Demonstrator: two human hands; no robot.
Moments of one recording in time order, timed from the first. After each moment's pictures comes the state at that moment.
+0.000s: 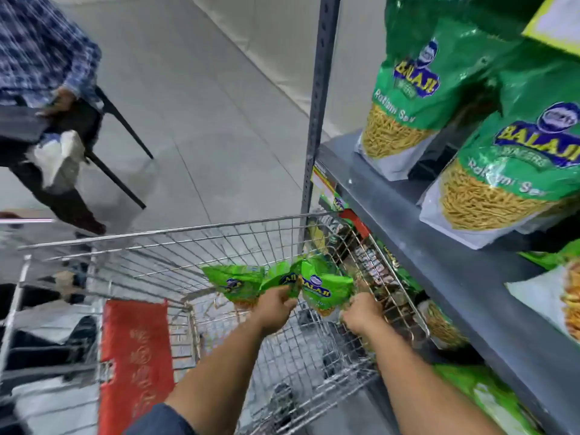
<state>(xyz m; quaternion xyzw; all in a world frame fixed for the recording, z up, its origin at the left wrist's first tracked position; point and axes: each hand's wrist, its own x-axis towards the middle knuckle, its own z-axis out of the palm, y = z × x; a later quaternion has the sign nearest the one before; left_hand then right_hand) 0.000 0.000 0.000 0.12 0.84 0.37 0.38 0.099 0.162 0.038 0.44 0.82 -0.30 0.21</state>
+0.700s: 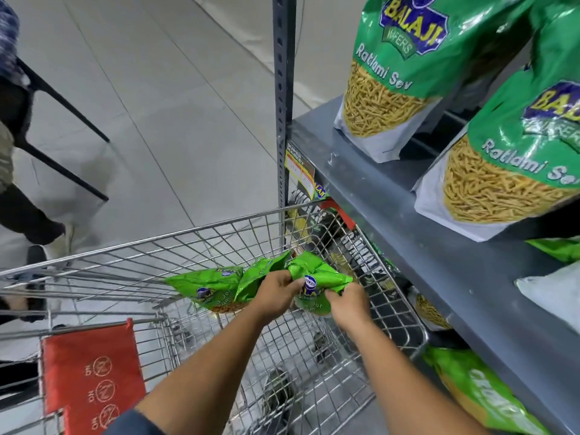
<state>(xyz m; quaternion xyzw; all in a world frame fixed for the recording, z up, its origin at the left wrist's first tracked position) -0.027 0.058 -0.030 0.14 0.77 0.47 0.41 0.078 0.174 0.008 0.53 0.70 -0.47 0.07</state>
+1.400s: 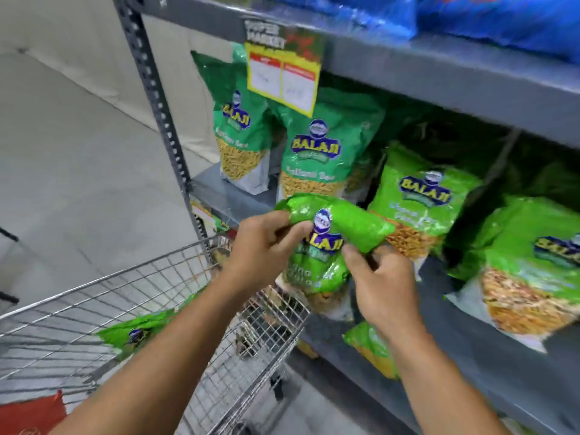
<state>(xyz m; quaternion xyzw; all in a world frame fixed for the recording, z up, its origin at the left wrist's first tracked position) 0.093 0.118 0.244 0.49 0.68 0.53 0.12 0.259 0.184 0.251 0.43 0.71 -0.43 -0.36</state>
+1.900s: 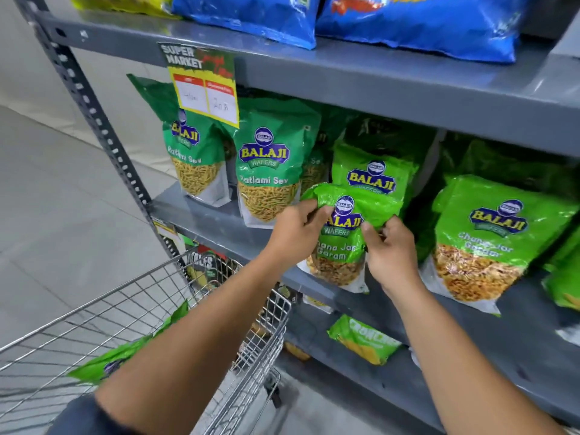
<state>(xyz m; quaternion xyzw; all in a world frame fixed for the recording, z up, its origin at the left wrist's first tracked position) 0.152 0.215 0.246 0.54 0.65 0.49 0.22 0.310 0.269 0.228 0.50 0.66 -0.37 -0.42</state>
